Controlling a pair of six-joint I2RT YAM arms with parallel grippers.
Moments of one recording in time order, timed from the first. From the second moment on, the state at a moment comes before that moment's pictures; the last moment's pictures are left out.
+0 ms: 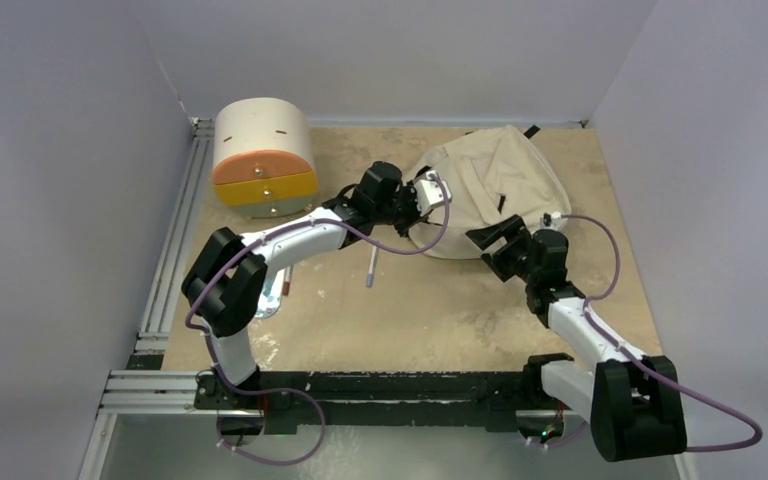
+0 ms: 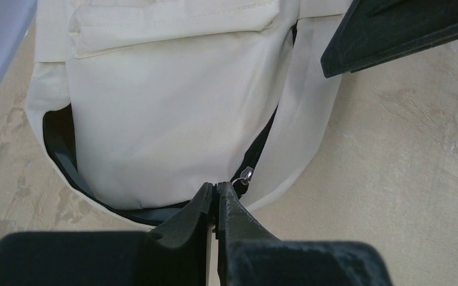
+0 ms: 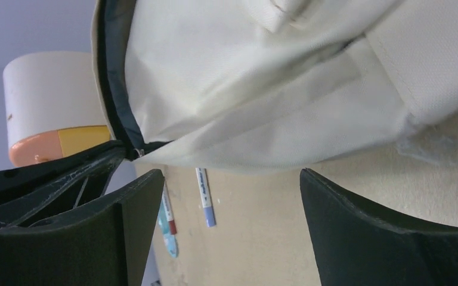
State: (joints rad) left arm -0.74 1.80 1.31 0.00 0.33 0.41; right arm 0.08 1.05 0.34 0.23 -0.30 1.09
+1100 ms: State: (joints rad) left arm -0.73 1.83 1.36 -0.05 0.34 0.36; right arm 0.16 1.25 0.34 0.26 -0.10 1.57
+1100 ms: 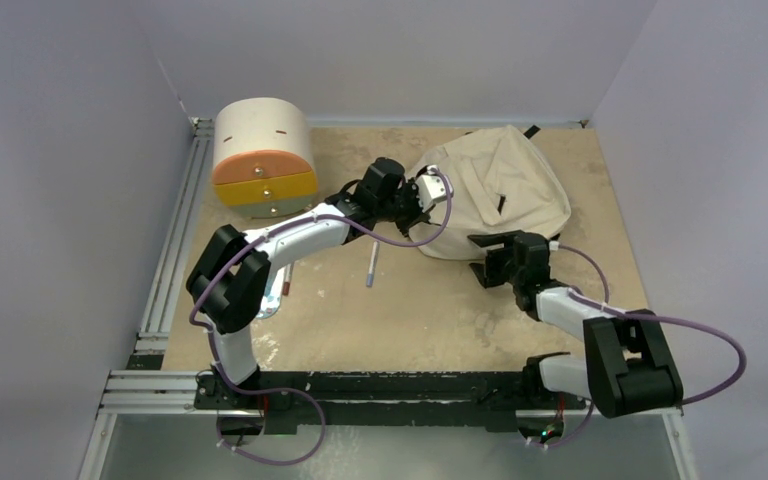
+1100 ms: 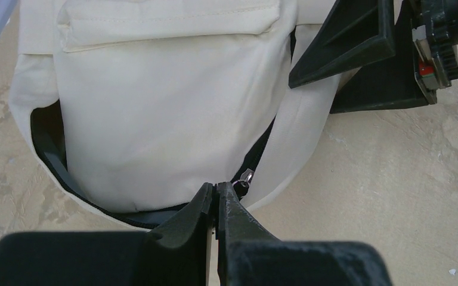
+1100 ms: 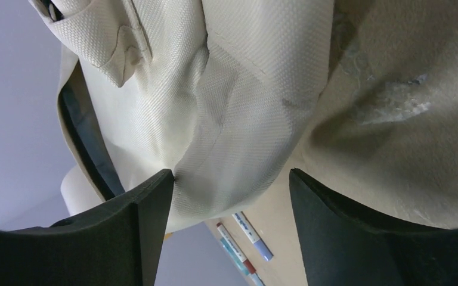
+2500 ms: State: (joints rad) left arm -0.70 2.02 1.61 -0.10 0.28 0.35; right arm -0.04 0.95 0.36 -0.10 0.06 1.19
